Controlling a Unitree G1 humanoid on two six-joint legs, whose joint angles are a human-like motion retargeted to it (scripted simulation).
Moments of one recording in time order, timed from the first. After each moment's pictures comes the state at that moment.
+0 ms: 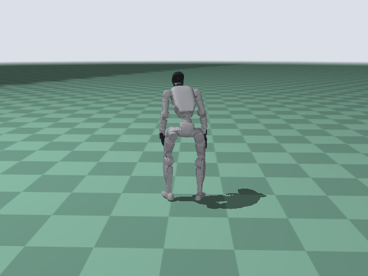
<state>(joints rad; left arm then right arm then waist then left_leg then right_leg) -0.48 0.17 0.14 1.20 0.27 -0.09 -0.36 -0.38 -0.24 0.10 1.19 -0.85 -0.21 -0.06 0.08 -0.11 0.42 -0.72 0.12 0.28 0.54 -0.14 -0.03 -0.64 -0.31 -0.43 0.46 -0.13 0.08</state>
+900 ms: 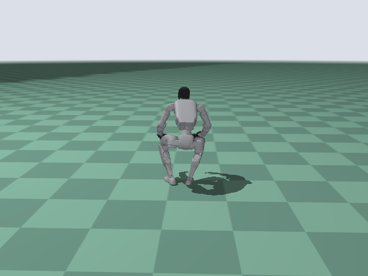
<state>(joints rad) -0.91 0.52 -0.11 0.71 -0.13 -0.13 -0.37 -0.87 -0.58 0.34 0.61 -0.35 -0.50 0.28 0.06 -0.07 0.52 -1.57 0.35 0.25 1.75 -0.53 0.14 -1.57 -0.18 -0.24 1.69 -0.56 -0.11</state>
